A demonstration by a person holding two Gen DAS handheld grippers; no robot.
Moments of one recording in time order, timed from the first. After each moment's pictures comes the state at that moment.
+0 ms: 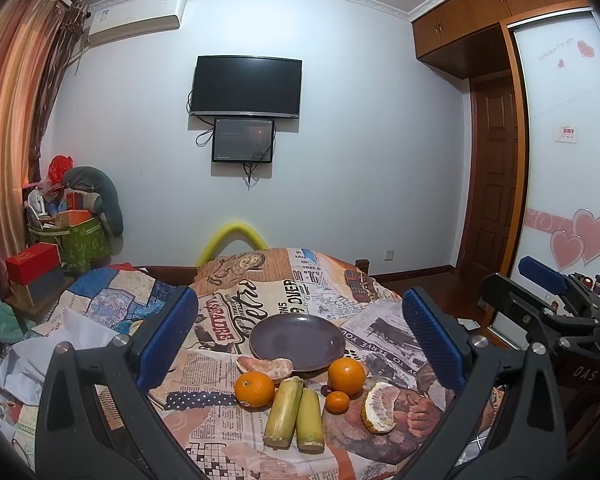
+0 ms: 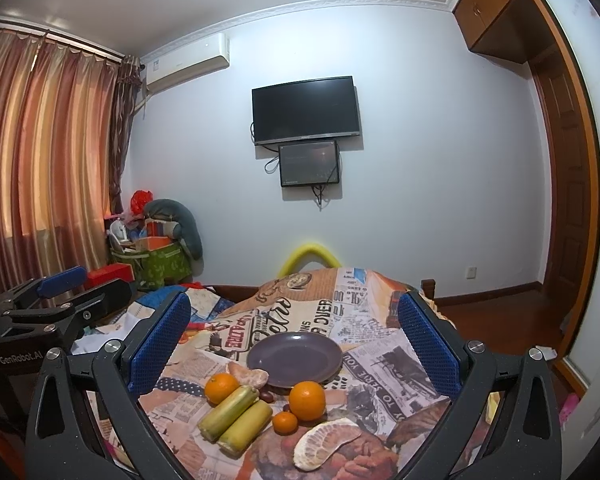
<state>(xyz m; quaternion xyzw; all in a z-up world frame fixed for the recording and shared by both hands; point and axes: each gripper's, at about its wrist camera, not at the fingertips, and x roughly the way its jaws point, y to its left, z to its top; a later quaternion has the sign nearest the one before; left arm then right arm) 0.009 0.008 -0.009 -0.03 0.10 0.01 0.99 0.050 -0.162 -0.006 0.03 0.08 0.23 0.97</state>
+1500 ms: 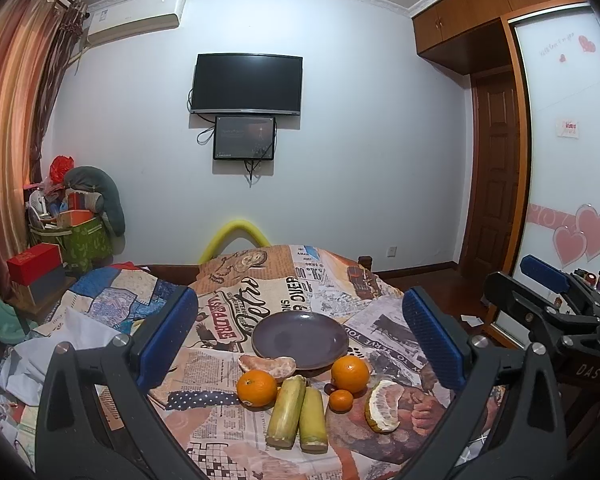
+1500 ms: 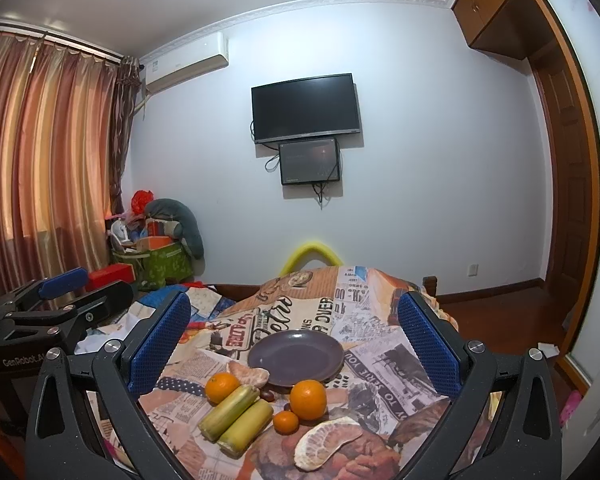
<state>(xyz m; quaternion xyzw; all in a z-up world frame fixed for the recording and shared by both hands) 0.014 0.009 -0.012 -0.02 0.11 0.01 0.99 0.055 -0.163 -0.007 0.03 0.09 0.23 0.97</state>
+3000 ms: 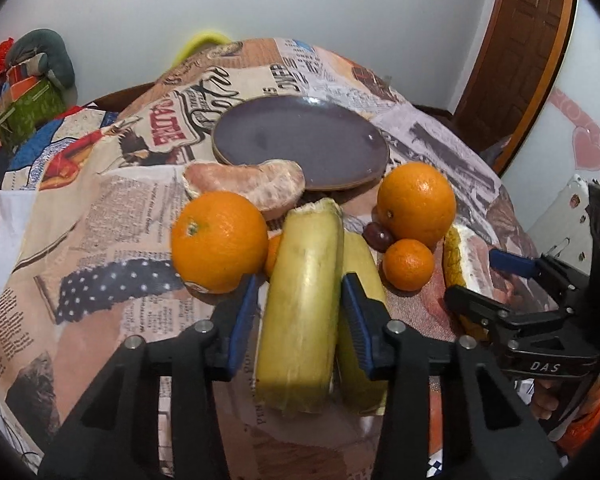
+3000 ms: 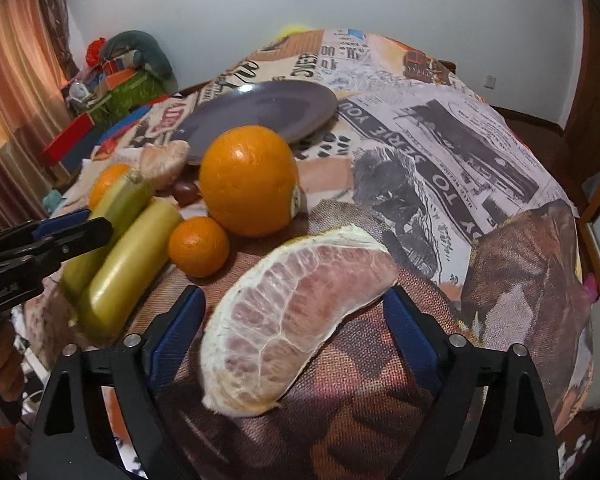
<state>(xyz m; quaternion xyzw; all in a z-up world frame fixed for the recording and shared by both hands) 0.176 0.033 -0.209 -0.04 0.43 -0.05 0.90 0.176 -0.139 -0.201 0.00 0.45 0.22 0.87</state>
